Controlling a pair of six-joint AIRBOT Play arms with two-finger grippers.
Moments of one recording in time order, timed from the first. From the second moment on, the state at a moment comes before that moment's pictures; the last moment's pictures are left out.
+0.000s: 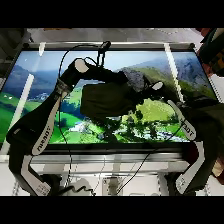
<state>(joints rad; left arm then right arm) -0.44 -1.81 1.90 0.82 -0.97 -1.21 0.15 -1.92 1.47 -0.68 0.89 1.46</state>
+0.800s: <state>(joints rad) -0.38 -1.49 1.90 1.20 -1.13 -1.21 -0.30 -1.37 1.57 -1.00 1.00 1.59</state>
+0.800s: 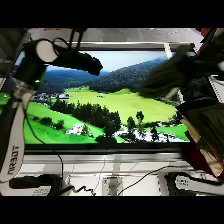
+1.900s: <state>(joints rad) -0.38 -1.29 1.90 1.20 -1.13 -1.21 -1.20 -0.96 1.54 -1.54 1.63 1.88</state>
